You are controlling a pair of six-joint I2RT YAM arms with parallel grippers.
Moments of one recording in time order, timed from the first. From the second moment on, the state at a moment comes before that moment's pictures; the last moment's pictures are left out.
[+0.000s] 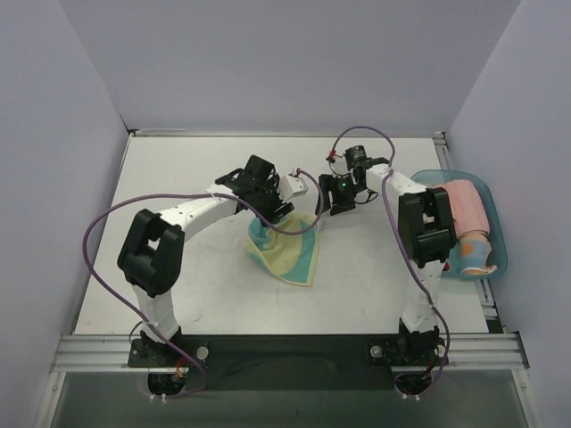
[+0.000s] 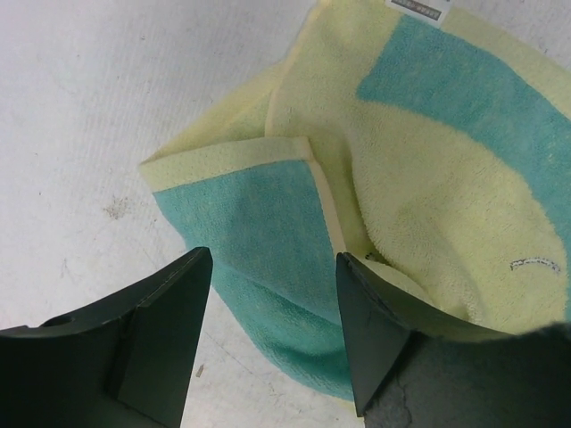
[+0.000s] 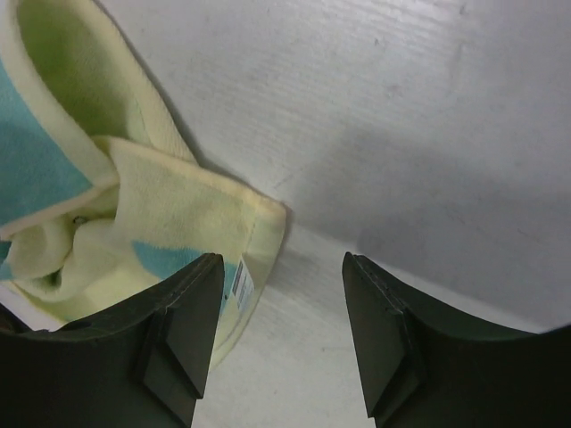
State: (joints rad) left arm -0.59 1.86 1.39 -0.46 0.23 0.53; right arm 0.25 2.06 1.49 -0.62 -0.45 0.09
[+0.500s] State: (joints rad) left arm -0.66 1.88 1.38 -0.40 0.18 0.58; right arm 0.28 2.14 1.51 -0.59 -0.48 0.15
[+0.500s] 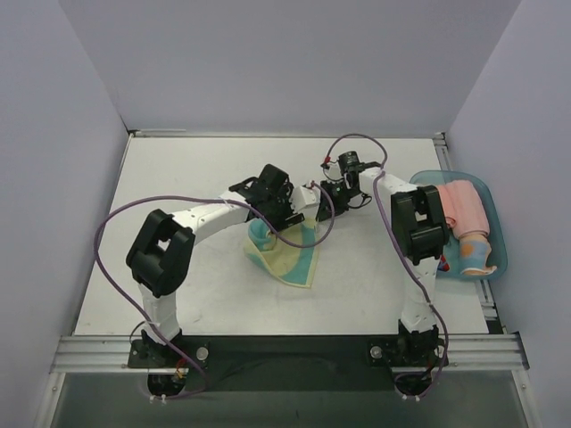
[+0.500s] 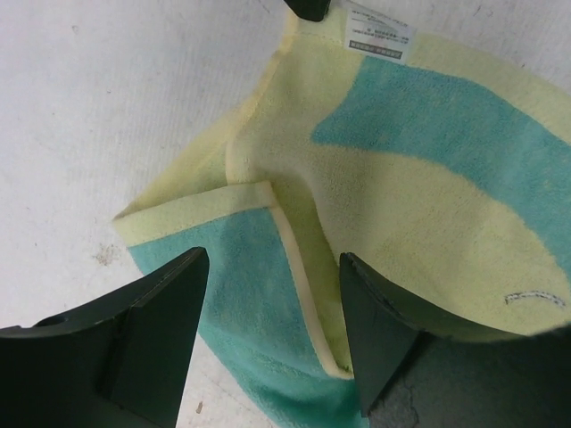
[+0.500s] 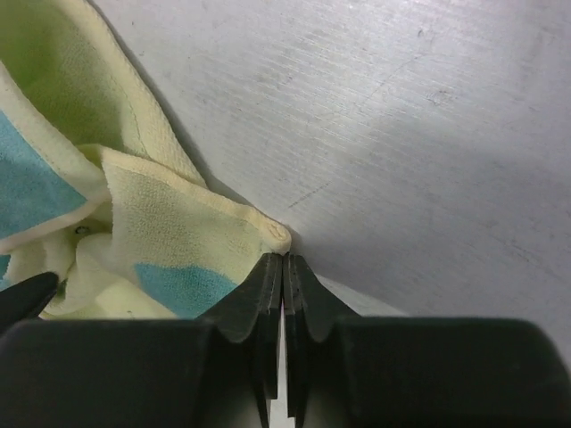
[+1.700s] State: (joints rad) left arm -0.38 1.86 1.40 -0.35 0.14 0.39; right arm 0.15 1.99 1.40 -0.62 -0.57 0.10
